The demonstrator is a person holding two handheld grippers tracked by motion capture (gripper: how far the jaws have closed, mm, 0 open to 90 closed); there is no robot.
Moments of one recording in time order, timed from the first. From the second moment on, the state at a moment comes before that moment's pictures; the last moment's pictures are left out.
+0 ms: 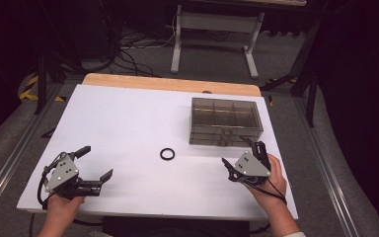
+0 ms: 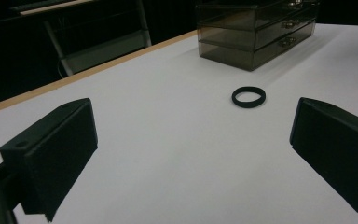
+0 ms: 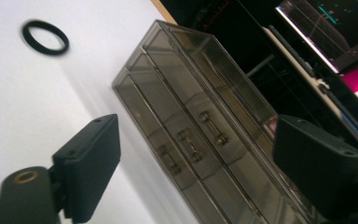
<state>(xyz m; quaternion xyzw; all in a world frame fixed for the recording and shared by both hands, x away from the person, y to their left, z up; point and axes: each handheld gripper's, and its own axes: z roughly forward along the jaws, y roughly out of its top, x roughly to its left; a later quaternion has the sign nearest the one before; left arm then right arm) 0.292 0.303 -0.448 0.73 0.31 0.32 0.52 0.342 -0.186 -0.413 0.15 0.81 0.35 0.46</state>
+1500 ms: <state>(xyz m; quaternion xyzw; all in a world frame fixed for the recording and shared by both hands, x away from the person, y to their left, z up) 0.292 0.302 -0.448 0.73 0.31 0.32 0.52 0.345 -0.170 -0.430 0.04 0.76 0.14 0.63</state>
